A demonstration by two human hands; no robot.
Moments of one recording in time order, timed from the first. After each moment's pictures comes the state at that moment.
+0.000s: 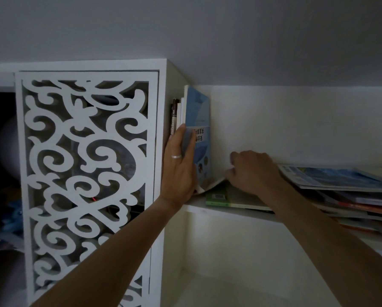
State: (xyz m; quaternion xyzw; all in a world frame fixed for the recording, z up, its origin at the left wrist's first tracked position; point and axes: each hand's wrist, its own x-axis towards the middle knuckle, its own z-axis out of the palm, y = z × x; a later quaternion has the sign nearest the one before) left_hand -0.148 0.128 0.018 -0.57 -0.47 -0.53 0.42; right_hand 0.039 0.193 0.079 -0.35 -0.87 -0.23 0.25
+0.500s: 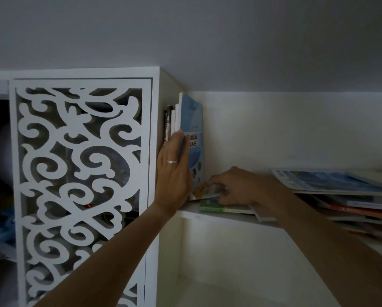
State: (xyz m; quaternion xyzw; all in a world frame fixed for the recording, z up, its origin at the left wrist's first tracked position) left_hand -0.149 0.130 0.018 -0.55 -0.48 -0.50 0.47; right_hand 0.041 0.209 0.076 -0.23 -0.97 -0.07 0.08
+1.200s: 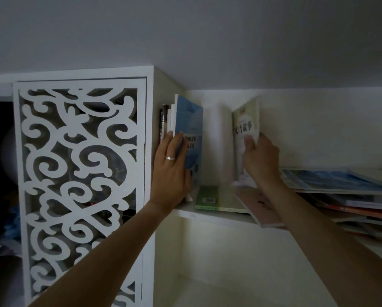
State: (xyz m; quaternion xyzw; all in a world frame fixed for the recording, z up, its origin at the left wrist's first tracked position) left_hand -0.147 0.128 0.024 -0.52 -0.52 -0.45 0.51; right_hand 0.048 0.225 0.095 -0.33 -0.71 0.15 0.61
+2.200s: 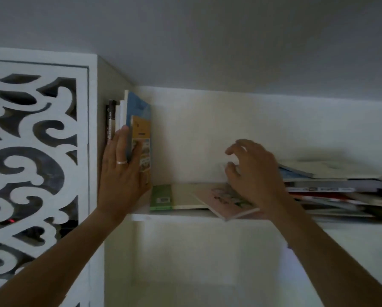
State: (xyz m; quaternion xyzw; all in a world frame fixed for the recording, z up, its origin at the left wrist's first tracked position) left_hand -0.153 0.136 0.020 -0.51 -0.52 -0.39 0.56; right_hand 0.159 0.182 0.075 -0.39 -0.80 -0.18 0.43
